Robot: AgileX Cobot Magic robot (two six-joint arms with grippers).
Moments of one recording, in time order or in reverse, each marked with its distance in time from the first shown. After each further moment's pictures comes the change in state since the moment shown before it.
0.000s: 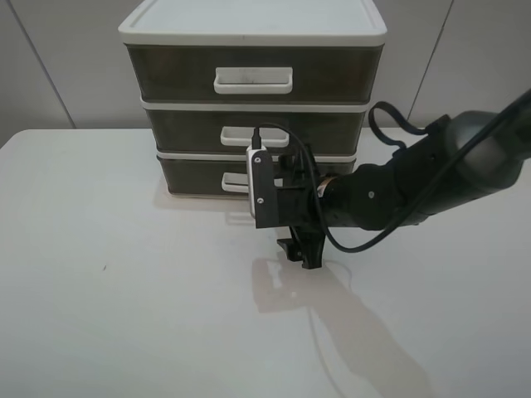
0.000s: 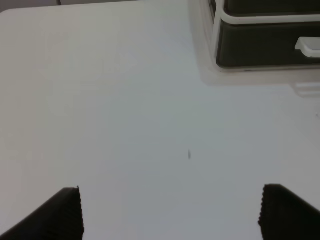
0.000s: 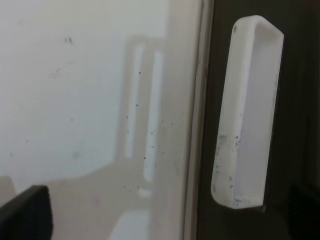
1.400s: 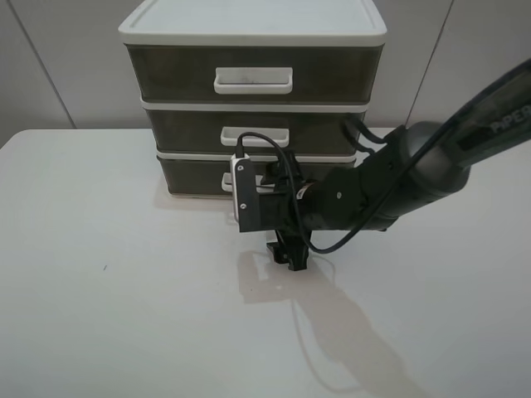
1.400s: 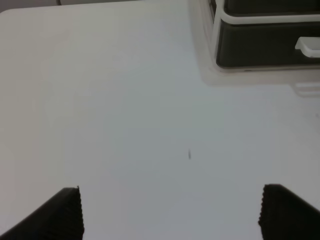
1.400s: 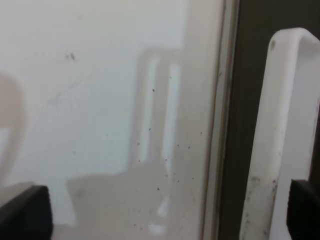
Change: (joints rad) left arm 0.000 0.000 0.000 0.000 0.000 0.000; right arm 0.031 0.093 -0.087 0.157 0.003 -0.145
